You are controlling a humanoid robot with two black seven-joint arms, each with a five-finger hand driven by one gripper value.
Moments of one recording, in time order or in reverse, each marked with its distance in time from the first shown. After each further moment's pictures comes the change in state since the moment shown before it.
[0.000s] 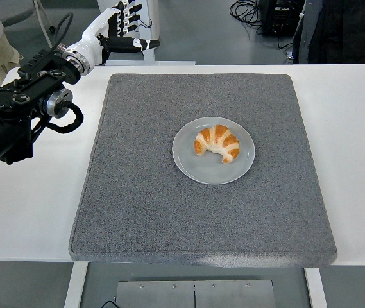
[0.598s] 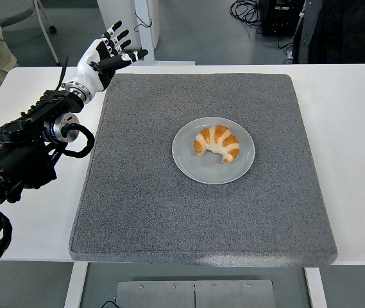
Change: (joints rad) left arm 0.115 -0.127 -0.113 0.153 -0.218 -0.110 -0.031; right arm 0.000 0.000 0.001 0.013 0.001 0.004 0.000
